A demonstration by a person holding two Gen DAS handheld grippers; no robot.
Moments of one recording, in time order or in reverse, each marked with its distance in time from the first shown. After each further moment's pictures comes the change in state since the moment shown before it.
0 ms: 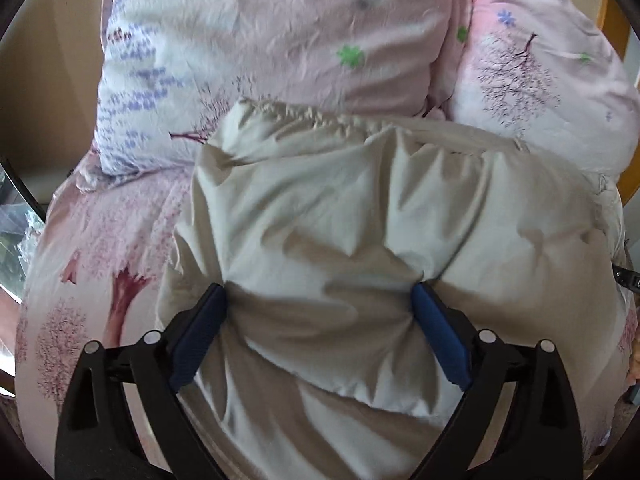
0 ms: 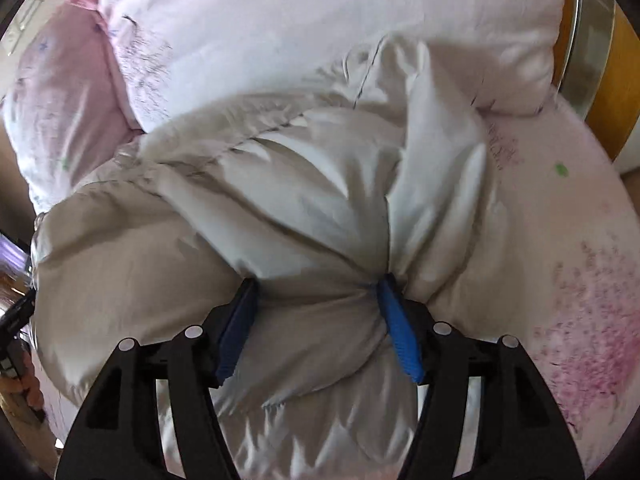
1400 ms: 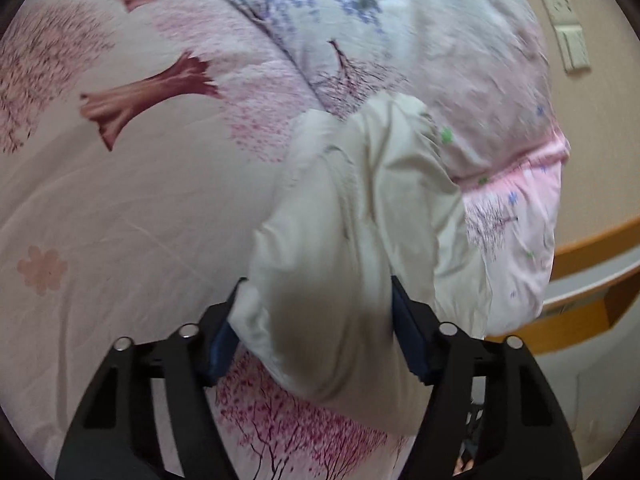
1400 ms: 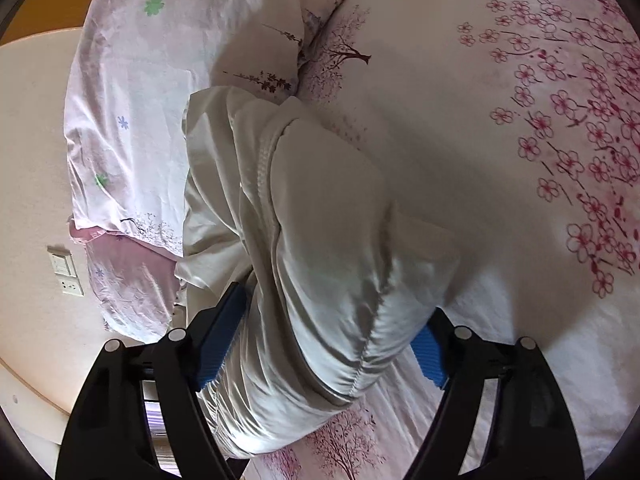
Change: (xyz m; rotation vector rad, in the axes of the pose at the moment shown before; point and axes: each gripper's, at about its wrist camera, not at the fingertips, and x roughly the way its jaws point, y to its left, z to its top) left arm 0.001 0.119 -0.106 -0.785 -0.052 -0.526; right arm -0.007 -0.112 -0.090 0.776 -0.106 0.495
